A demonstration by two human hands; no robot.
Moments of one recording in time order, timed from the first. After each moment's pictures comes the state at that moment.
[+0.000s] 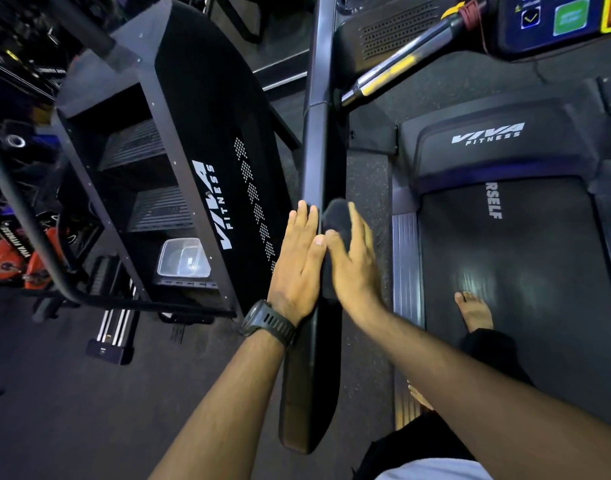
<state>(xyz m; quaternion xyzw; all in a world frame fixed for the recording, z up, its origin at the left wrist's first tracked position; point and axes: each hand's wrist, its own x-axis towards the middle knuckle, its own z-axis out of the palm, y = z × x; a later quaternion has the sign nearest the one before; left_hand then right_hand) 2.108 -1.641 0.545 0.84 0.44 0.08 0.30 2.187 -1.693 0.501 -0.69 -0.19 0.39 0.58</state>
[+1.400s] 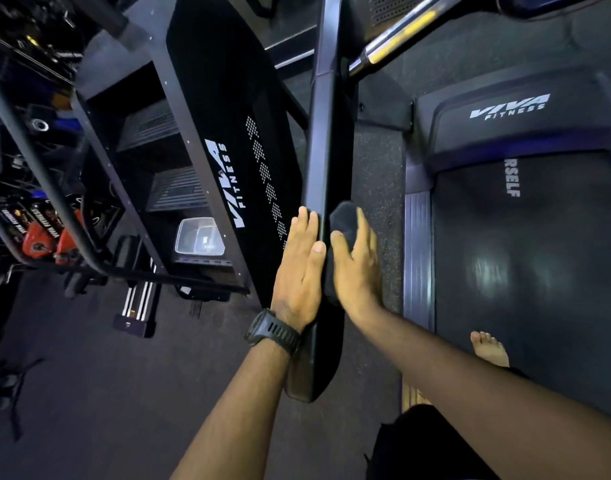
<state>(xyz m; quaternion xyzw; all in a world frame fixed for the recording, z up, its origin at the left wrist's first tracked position) 2.074 -1.692 0.548 0.83 0.47 0.09 0.29 2.156 -1.731 0.502 -0.71 -0.17 0.42 0.54</state>
